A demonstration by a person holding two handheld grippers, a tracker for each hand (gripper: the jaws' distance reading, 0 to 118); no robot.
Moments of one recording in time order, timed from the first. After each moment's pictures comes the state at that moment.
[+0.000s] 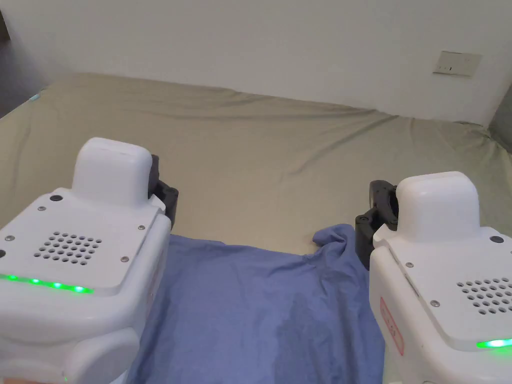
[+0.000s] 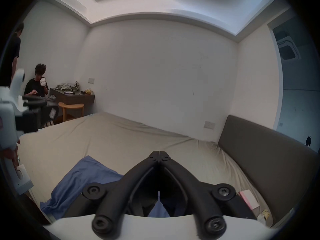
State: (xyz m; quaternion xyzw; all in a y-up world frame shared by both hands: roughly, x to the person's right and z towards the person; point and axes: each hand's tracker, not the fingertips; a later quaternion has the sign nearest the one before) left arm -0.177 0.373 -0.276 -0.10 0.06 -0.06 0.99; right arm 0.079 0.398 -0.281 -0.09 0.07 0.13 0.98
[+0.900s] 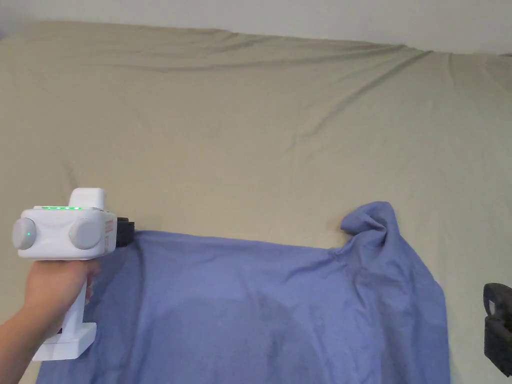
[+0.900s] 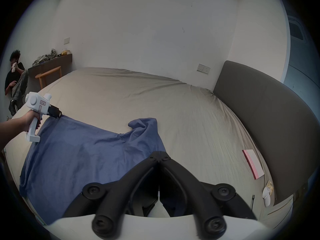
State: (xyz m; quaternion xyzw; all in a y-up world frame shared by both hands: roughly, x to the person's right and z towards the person) left arm -0.329 0.112 -0.581 -0.44 0.12 0.01 0.89; right arm 0.159 0.270 -0.392 -0.30 0.00 0.12 0.95
